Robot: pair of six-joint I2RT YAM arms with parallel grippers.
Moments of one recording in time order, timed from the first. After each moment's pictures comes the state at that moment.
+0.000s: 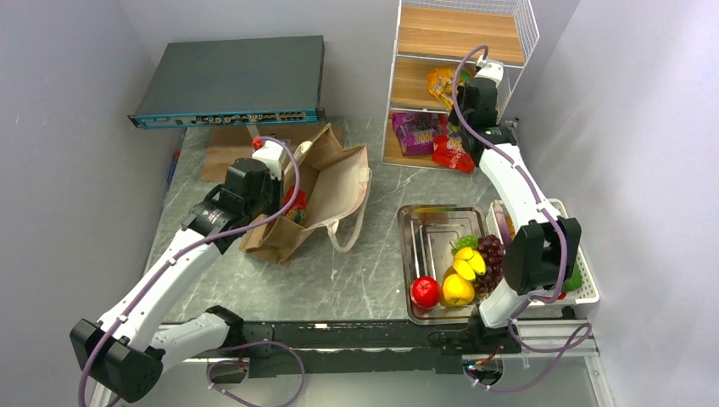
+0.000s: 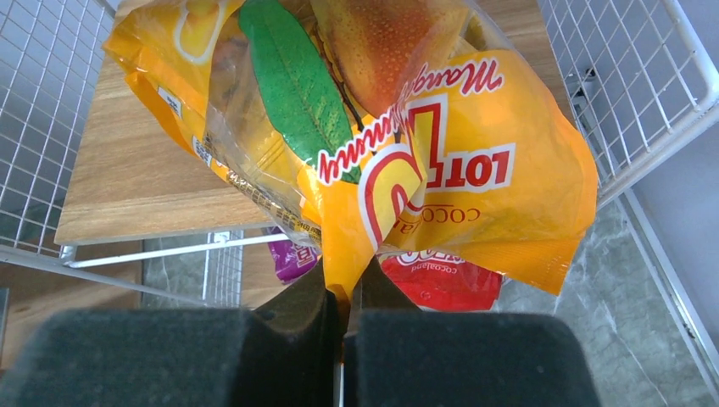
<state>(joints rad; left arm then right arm) -0.49 1.04 1.03 -0.57 -0.16 -0.17 0.17 1.65 1.55 -0.21 0.31 0.26</state>
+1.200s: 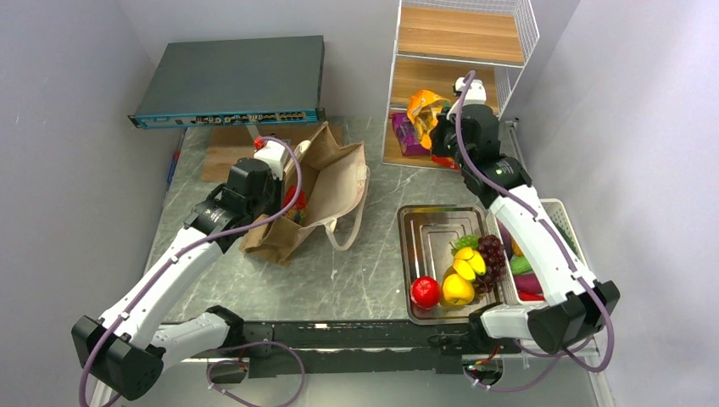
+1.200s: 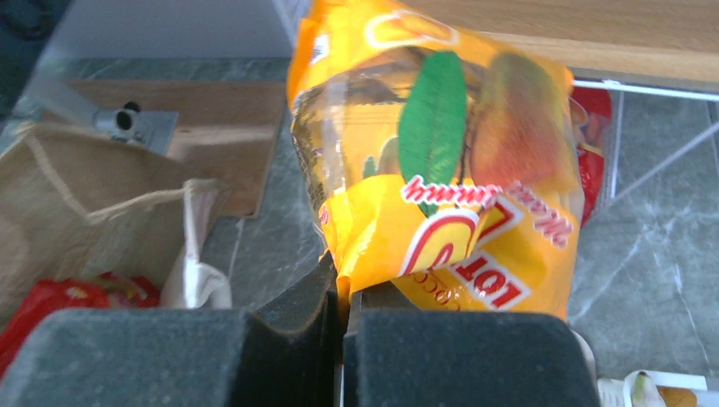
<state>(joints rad) -0.49 1.05 1.03 -0.57 -0.18 -0.17 0.36 1.30 1.39 -0.42 0.19 0.25</state>
